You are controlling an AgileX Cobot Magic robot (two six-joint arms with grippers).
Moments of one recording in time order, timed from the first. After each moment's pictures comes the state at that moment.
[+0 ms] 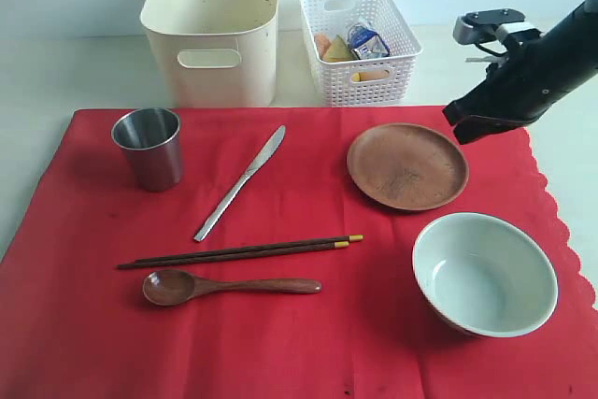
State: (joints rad) left arm -0.01 0.01 0.00 0.02 0.21 -0.11; right arm 0.17 1.94 -1.16 0.56 0.67 -0.76
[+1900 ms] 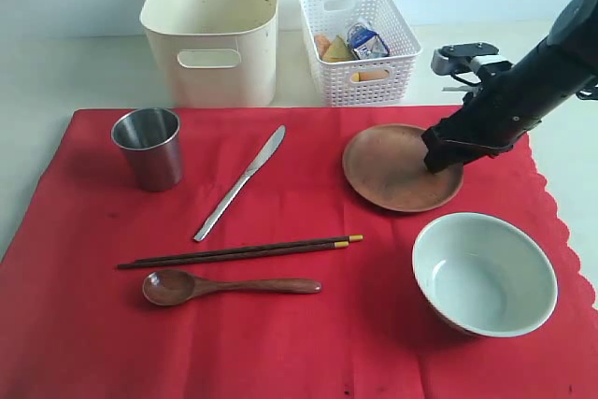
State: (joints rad) left arm -0.01 0.01 0.00 0.02 0.21 -0.11; right arm 0.21 2.05 -1.17 0.59 0.65 -0.77
